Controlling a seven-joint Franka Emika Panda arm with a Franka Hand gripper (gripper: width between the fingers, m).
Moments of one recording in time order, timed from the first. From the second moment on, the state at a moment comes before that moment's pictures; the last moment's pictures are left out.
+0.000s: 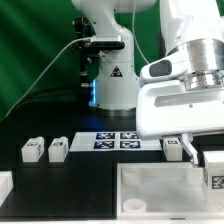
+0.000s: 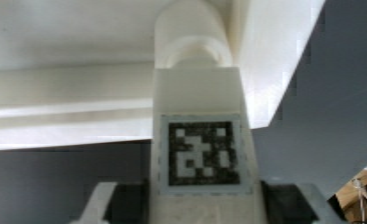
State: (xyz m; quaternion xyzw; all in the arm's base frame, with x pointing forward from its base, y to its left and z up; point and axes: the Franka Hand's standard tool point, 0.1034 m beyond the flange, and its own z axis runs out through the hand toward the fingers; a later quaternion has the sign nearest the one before) arm 0.613 0.117 0.085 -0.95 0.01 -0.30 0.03
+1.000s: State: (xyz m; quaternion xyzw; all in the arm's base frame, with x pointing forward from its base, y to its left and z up) arm 0.611 0.117 0.081 -0.96 0.01 -0.29 0.03
